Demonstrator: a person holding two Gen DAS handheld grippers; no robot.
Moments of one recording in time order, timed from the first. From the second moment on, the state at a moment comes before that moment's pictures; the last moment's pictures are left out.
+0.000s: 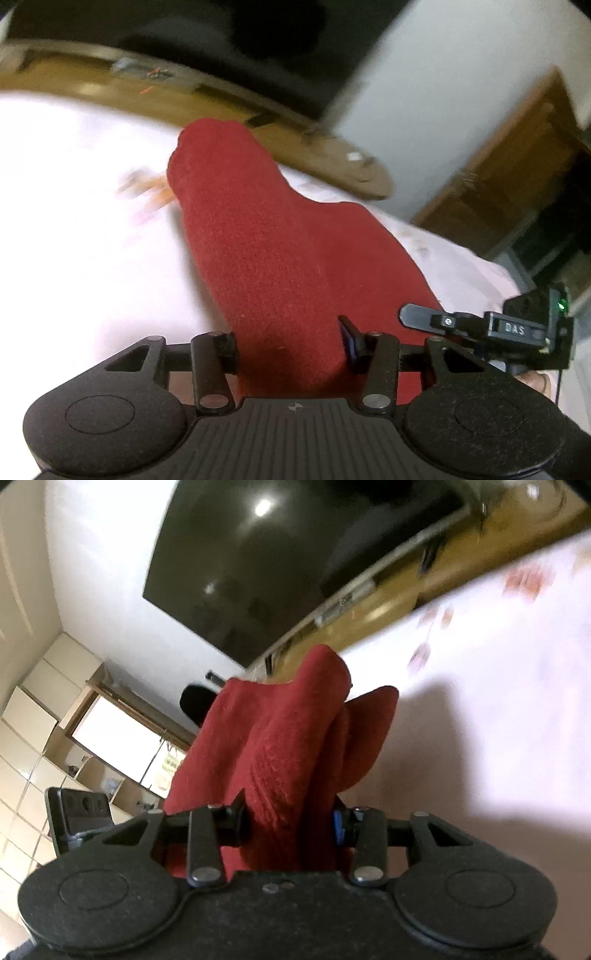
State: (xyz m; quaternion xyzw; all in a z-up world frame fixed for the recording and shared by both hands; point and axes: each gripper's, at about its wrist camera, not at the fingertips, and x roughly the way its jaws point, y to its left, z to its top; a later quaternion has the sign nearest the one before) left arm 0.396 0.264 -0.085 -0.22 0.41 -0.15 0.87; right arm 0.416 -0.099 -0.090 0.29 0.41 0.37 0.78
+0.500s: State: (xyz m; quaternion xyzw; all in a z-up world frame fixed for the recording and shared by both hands) left arm 0.297 0.275 -0.088 -0.14 0.34 -0.05 0.93; right arm 0.367 -0.066 -0.056 0.14 0.34 0.30 0.88
